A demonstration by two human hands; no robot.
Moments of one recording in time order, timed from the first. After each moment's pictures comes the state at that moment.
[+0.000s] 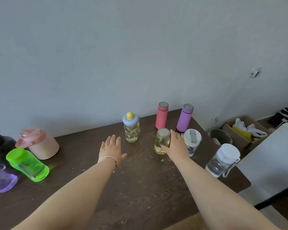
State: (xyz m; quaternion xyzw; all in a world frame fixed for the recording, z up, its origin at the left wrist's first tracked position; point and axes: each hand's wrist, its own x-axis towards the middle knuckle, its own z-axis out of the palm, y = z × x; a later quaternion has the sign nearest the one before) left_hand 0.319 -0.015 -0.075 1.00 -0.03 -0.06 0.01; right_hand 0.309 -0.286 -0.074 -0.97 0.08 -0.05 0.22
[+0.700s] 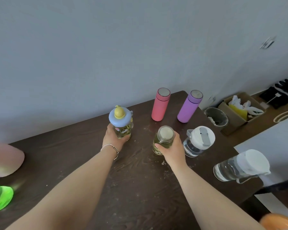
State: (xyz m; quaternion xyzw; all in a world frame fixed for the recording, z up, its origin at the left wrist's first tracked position) left_hand 0.455 -0.051 -0.150 0.88 0.11 -0.09 0.45; right_hand 0.372 -0.279 -0.161 -0.85 0.22 -0.04 0.47
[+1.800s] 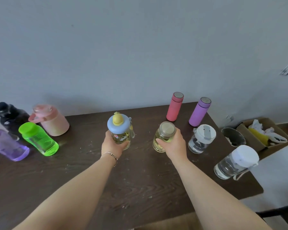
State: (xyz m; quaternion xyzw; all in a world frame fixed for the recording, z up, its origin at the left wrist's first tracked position) left_hand 0.286 -0.002 -0.097 0.82 0.22 0.03 0.52; right_hand 0.298 -0.244 -0.087 -0.88 0.11 -0.05 0.46
